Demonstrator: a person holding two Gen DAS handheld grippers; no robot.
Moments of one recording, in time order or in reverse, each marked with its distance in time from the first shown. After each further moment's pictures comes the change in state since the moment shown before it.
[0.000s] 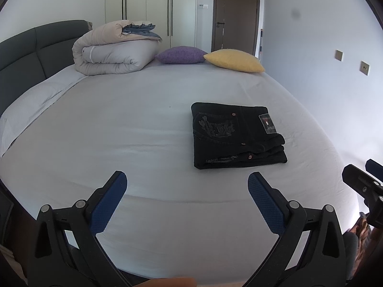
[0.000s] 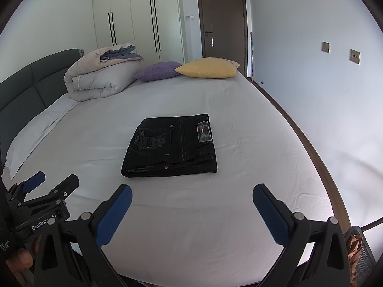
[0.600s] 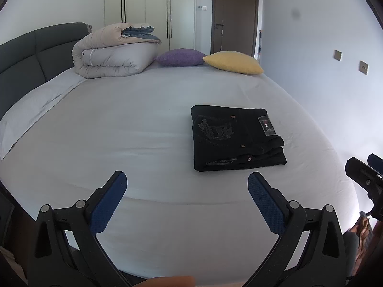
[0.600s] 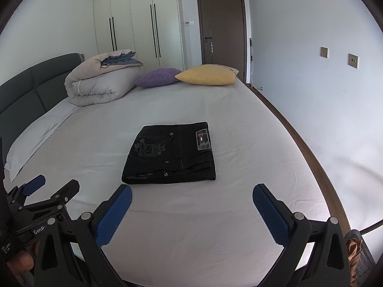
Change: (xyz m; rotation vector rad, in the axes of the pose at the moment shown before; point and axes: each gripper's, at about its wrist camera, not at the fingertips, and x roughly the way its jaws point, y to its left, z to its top) left arm -0.003 0.000 0.003 0.007 -0.009 0.000; right arm -0.006 0.001 0.002 -0.003 -0.034 -0.001
